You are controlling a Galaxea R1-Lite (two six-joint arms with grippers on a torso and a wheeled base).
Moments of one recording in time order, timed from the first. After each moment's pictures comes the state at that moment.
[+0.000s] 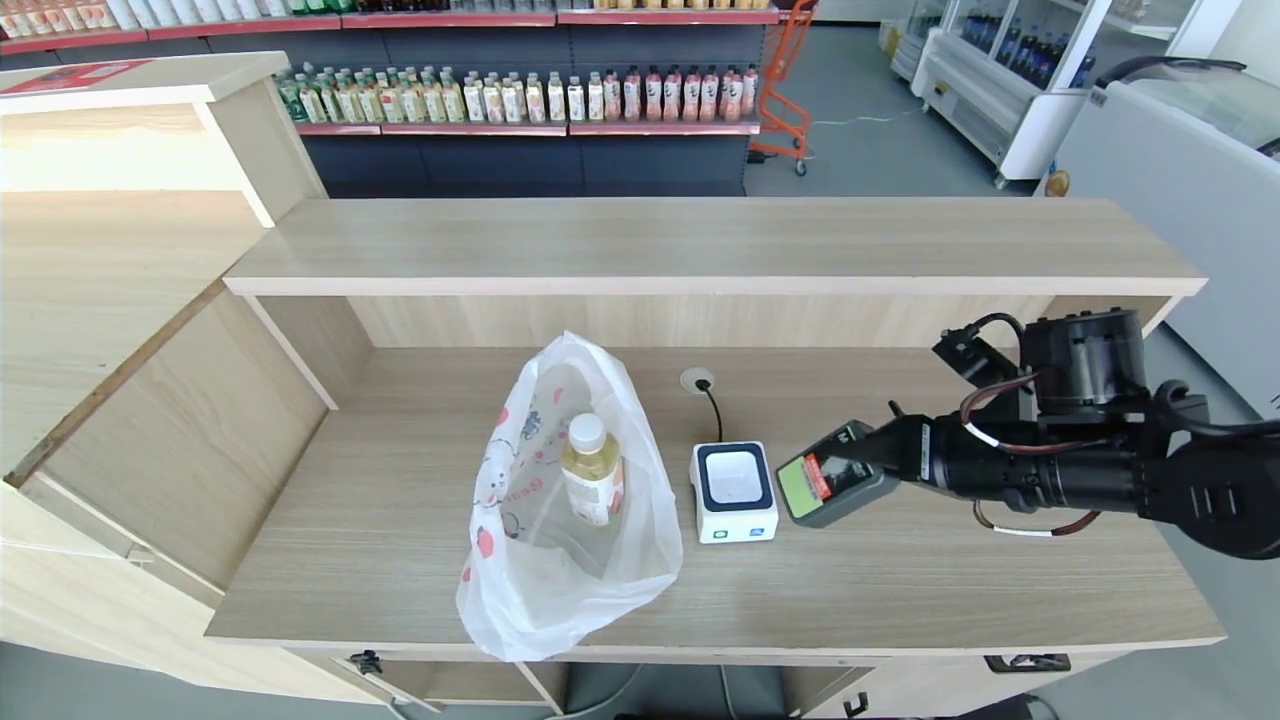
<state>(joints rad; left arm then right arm) 0.00 0.00 0.00 0.00 0.01 0.01 0.26 1.73 -0.83 -0.38 0.41 0.36</state>
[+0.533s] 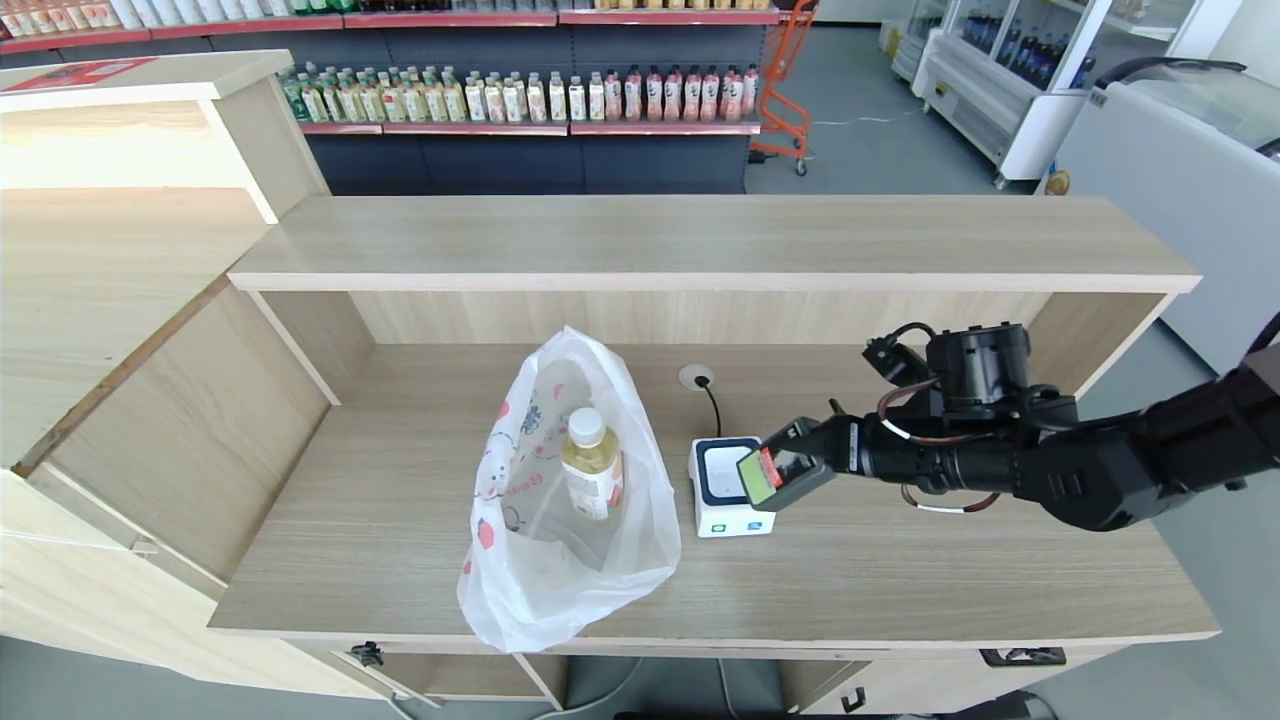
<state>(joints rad) 0.00 0.00 0.00 0.00 0.01 0.01 0.29 1.96 -0.97 -0.49 0.40 0.31</state>
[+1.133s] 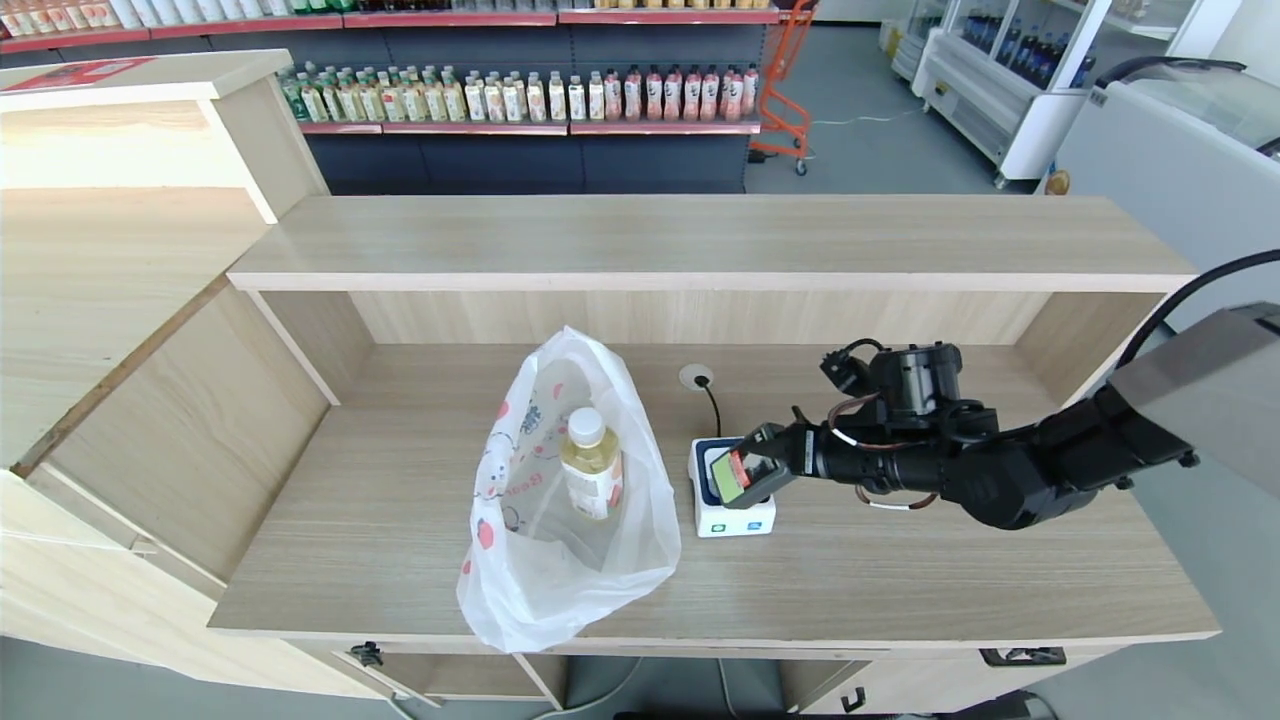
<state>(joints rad) 0.00 0.00 0.00 0.00 0.01 0.01 0.32 2.13 -1.07 -0.58 0.39 0.31</state>
